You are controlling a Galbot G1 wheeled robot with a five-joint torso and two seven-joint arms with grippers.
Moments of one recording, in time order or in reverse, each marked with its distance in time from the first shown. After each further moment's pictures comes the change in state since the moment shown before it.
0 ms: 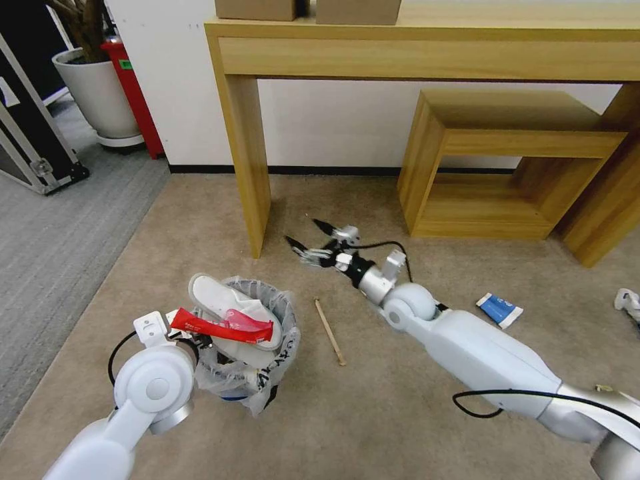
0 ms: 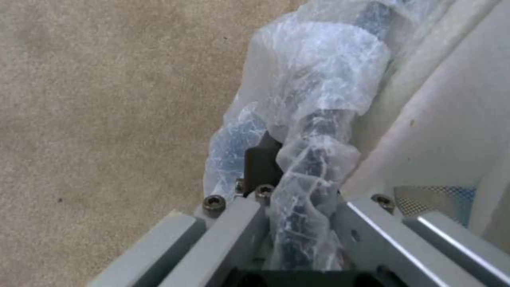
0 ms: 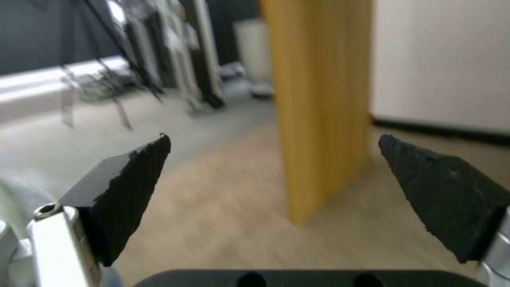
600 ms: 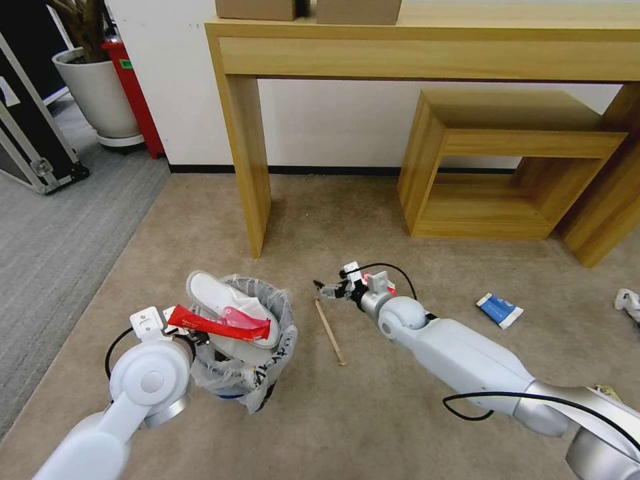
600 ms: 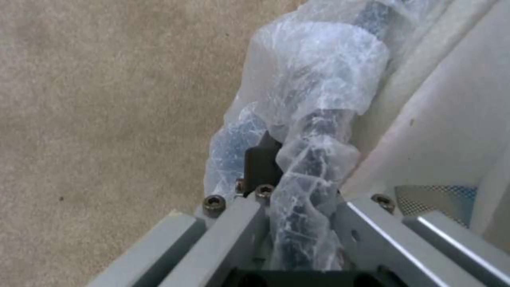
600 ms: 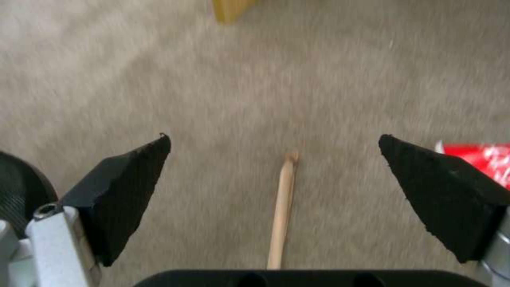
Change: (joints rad) left arm -0.019 0.010 0.009 0.018 -0.029 0.000 -0.009; right arm 0.046 0.125 -0.098 -0.167 -0.009 -0.506 0.269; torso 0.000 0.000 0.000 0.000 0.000
